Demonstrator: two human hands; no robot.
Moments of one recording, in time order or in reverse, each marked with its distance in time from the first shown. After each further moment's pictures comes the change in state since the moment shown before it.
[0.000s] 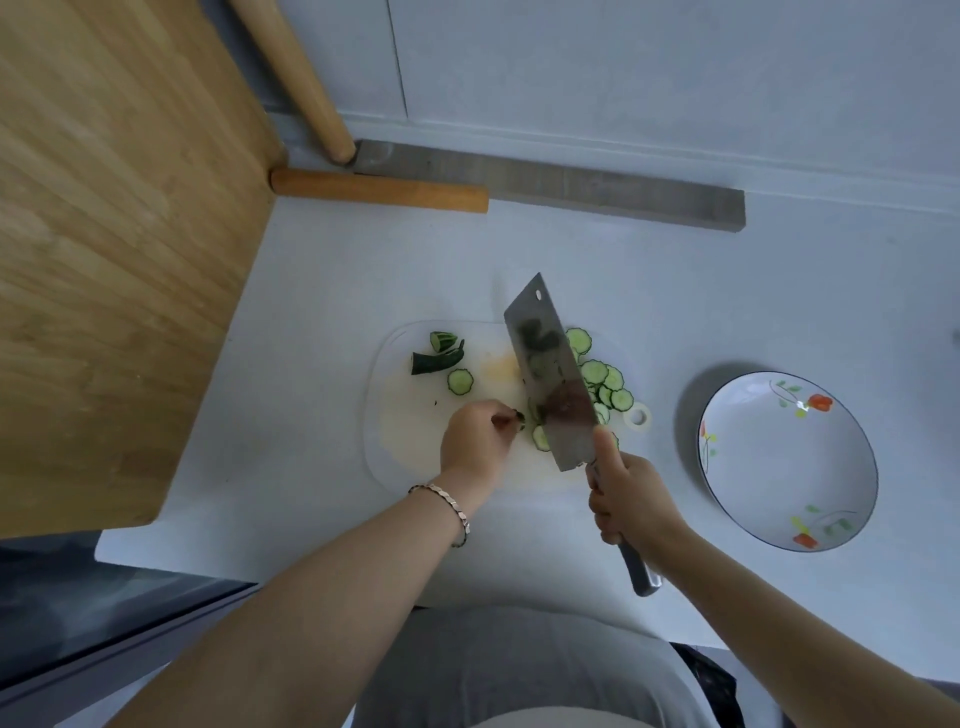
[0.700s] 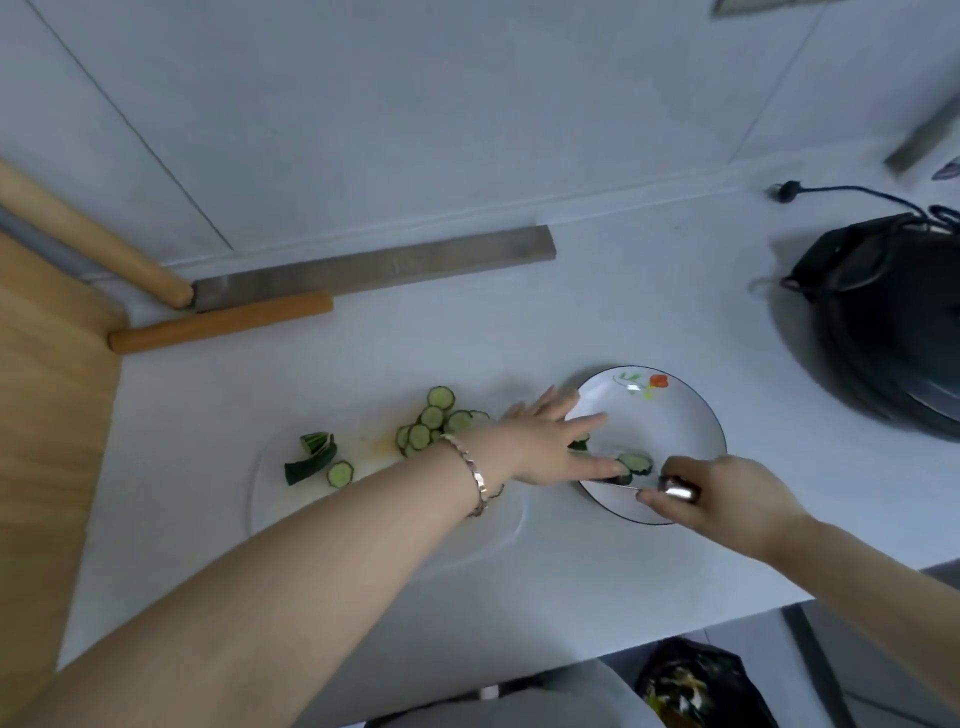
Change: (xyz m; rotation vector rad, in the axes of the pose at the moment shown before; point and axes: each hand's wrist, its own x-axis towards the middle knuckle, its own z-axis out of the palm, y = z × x) left_hand 0.000 0.173 0.080 0.870 -0.964 0.553; right_hand -0.032 0.053 -0.186 -0.928 0.330 -0.268
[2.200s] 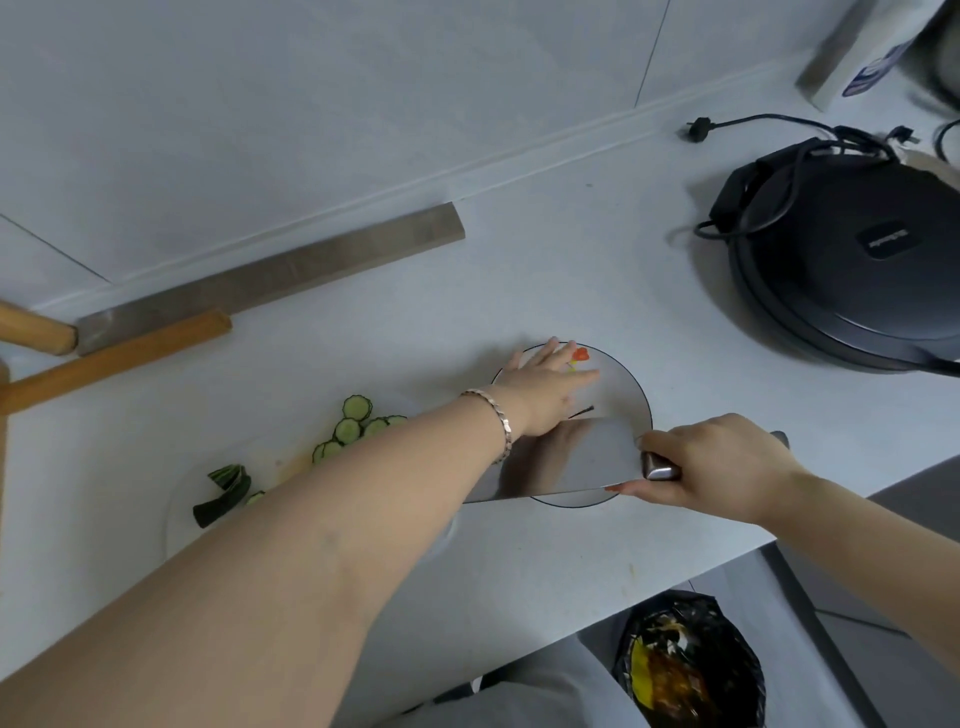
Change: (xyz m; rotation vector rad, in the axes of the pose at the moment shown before) left_hand 0.111 0.053 0.001 0.183 0.090 0.085; right_hand -0.014 0.057 -0.025 -0.338 0.142 -0.202
